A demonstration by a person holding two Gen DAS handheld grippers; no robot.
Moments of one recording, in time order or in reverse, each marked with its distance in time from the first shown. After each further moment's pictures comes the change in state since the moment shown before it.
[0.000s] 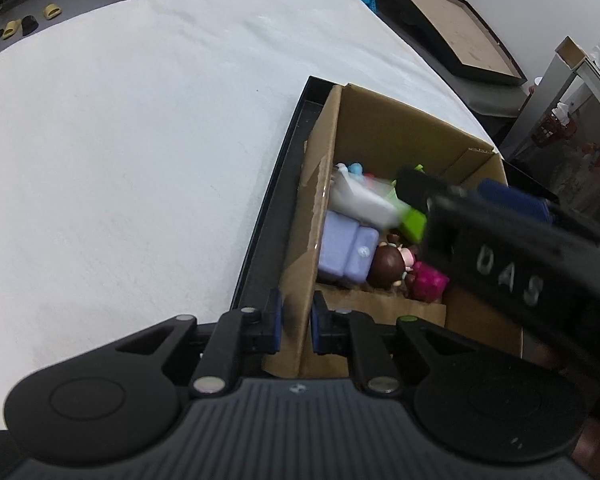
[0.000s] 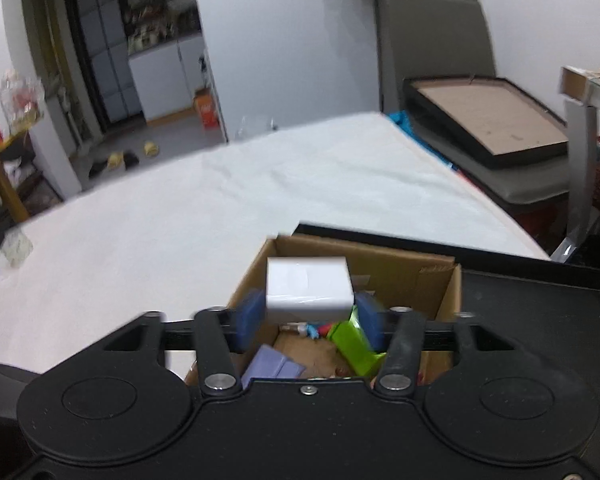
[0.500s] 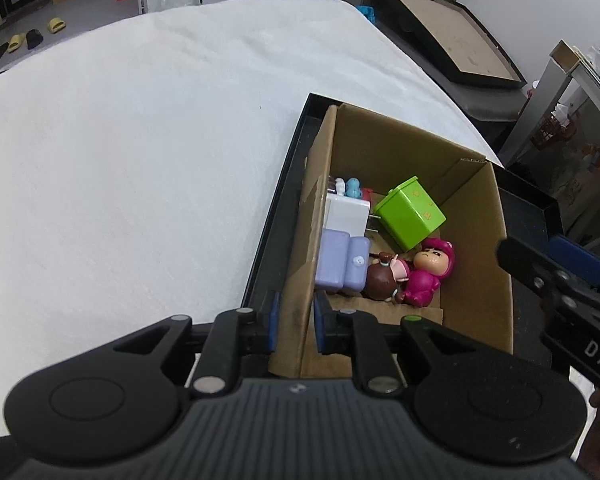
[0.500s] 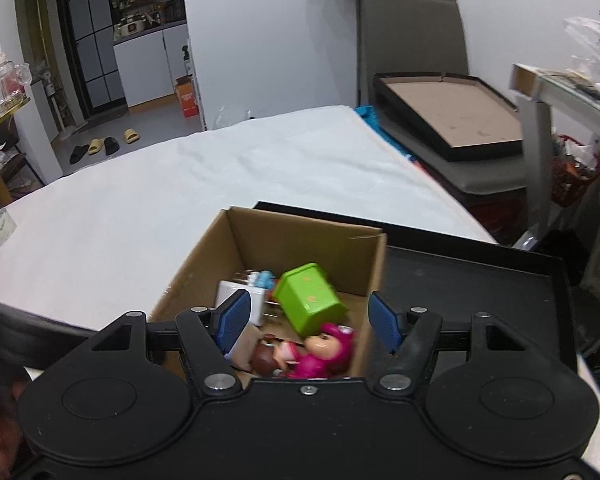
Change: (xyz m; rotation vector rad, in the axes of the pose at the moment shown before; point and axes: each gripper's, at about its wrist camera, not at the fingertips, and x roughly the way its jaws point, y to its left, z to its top) left arm -0.017 -0.007 0.006 0.025 -0.025 0.035; right arm -0.050 -0.037 -0.016 -0.002 -0.008 -0.059
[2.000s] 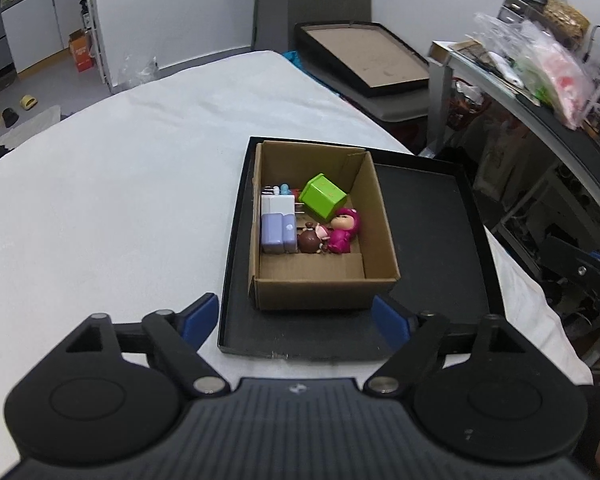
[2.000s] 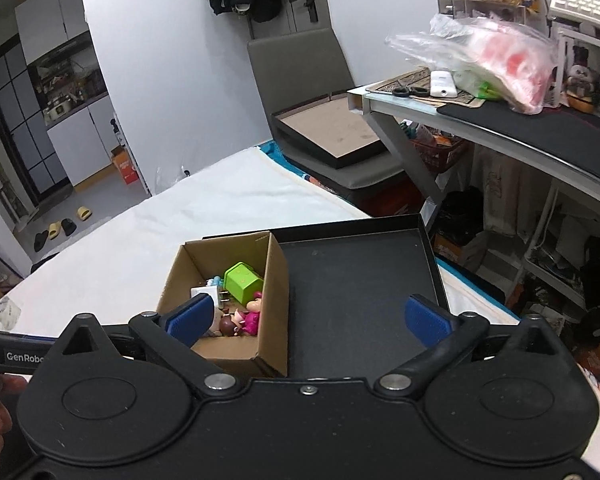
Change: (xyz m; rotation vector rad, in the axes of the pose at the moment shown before) left arm -0.154 -0.036 -0.067 0.211 -0.115 -0.051; right arm -0.165 -0.044 -0.027 0.281 -0.084 -0.132
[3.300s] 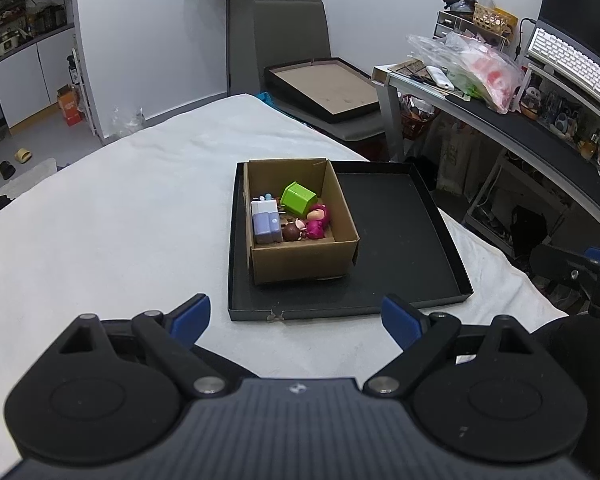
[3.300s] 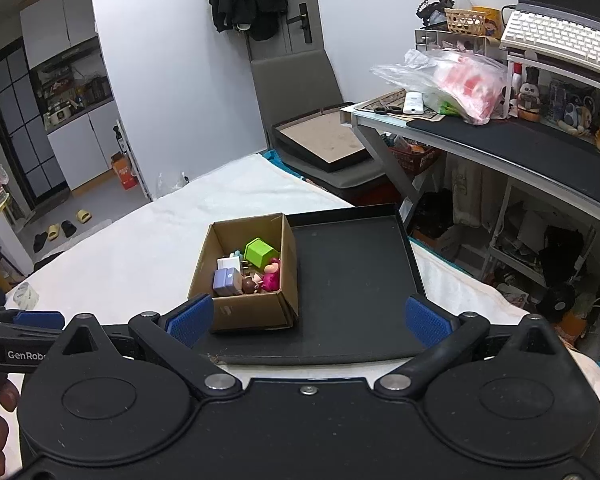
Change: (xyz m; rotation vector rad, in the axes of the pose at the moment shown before) left arm -0.105 -0.006 -0.075 0.115 -0.135 -0.024; right arm -0.121 0.029 -0.050 -0.005 -0.040 -0.050
